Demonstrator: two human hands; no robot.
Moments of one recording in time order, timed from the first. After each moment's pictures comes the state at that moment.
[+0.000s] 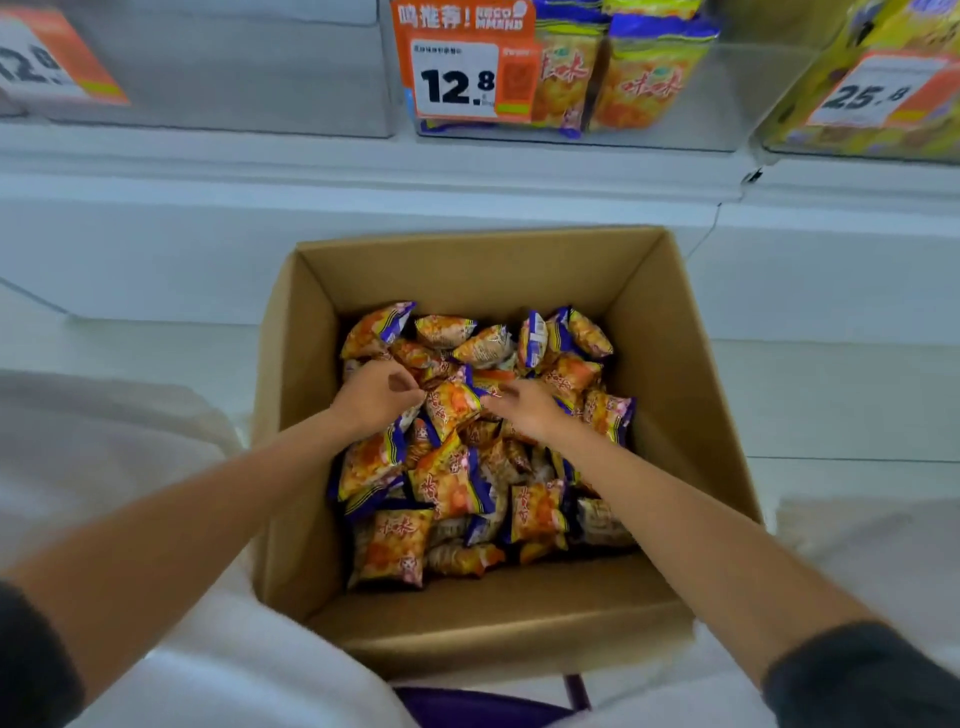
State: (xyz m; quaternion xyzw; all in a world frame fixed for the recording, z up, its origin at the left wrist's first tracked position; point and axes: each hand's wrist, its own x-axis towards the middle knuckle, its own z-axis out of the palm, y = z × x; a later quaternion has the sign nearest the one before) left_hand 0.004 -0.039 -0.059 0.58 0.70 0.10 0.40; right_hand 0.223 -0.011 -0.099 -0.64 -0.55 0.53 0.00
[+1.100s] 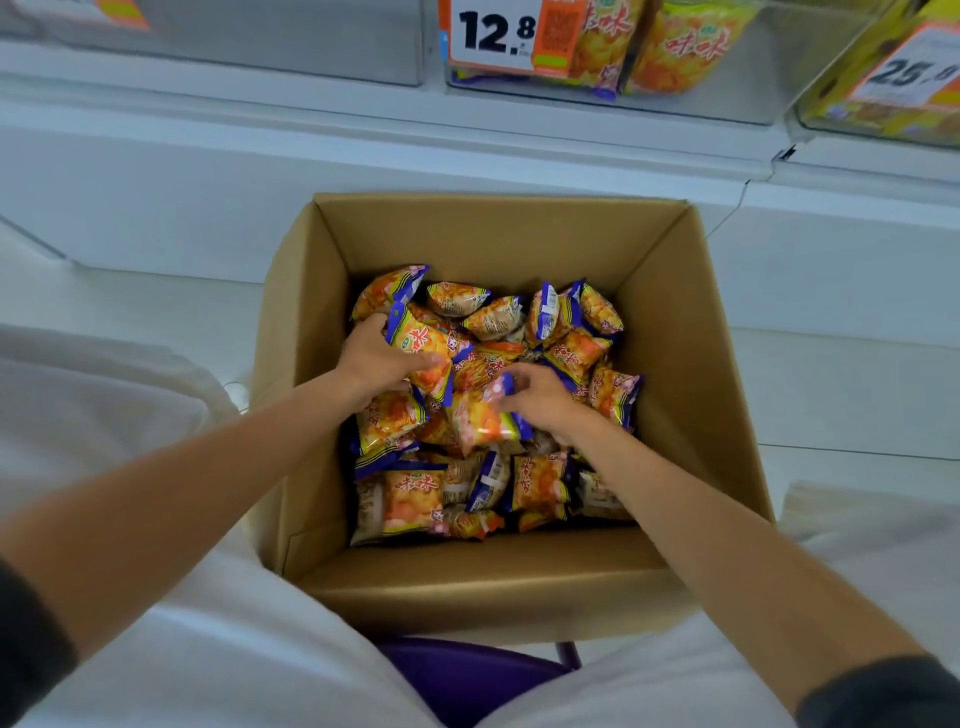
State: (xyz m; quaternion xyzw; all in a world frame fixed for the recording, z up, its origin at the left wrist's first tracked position) left_hand -0.003 -0.048 -0.063 0.35 0.75 0.24 0.50; right_hand 0.221 -0.039 -0.079 -0.63 -0.49 0.59 0.06
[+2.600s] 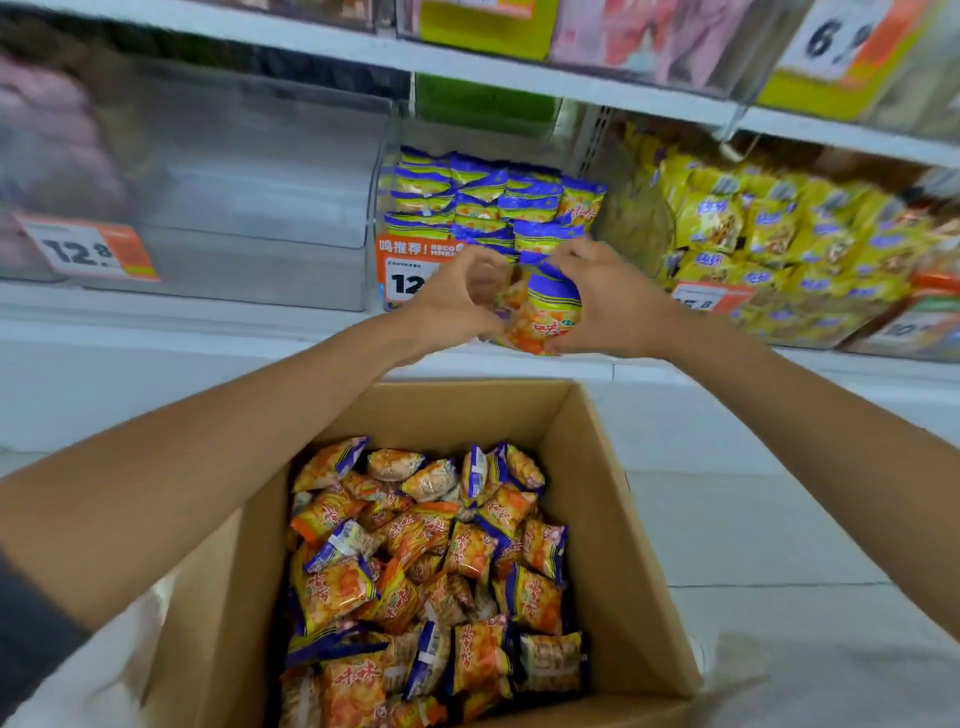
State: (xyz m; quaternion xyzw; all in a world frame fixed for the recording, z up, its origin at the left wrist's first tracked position) left_hand 0.098 0.079 0.169 0.62 0.48 0.38 0.49; right_hand 0.296 0.086 0.215 -0.48 -0.88 0.02 0.05
